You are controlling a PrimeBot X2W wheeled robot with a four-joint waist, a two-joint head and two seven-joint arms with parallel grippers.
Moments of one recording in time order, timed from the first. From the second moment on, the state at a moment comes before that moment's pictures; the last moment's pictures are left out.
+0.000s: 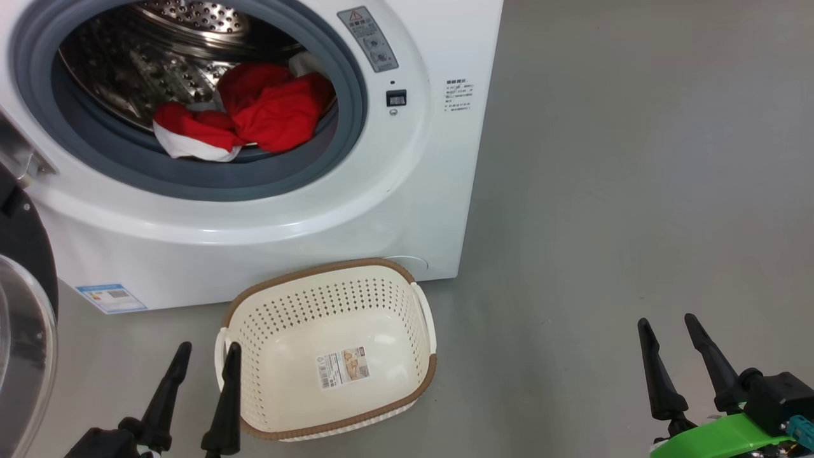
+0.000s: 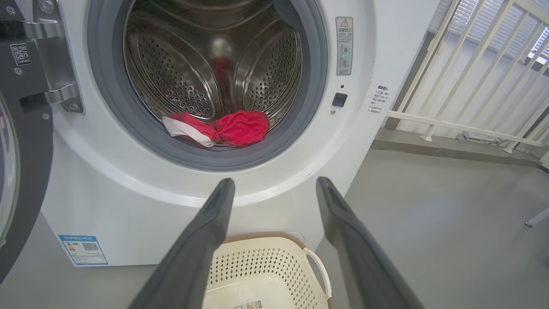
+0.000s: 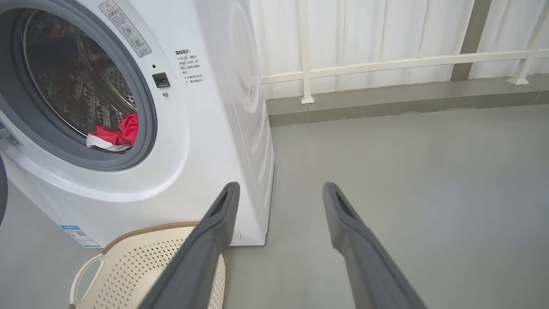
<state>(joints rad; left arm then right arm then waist) 0.01 0.11 -0.02 0.11 -0.36 -0.13 -0.26 0.05 -0.09 -0.04 0.19 0.33 0.12 -0.26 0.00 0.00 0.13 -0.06</state>
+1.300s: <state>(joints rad) -0.97 0.13 0.02 0.76 -0.12 -0.12 -0.26 -0.20 -0.05 0.01 0.15 0.35 0.12 -0.26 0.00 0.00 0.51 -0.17</state>
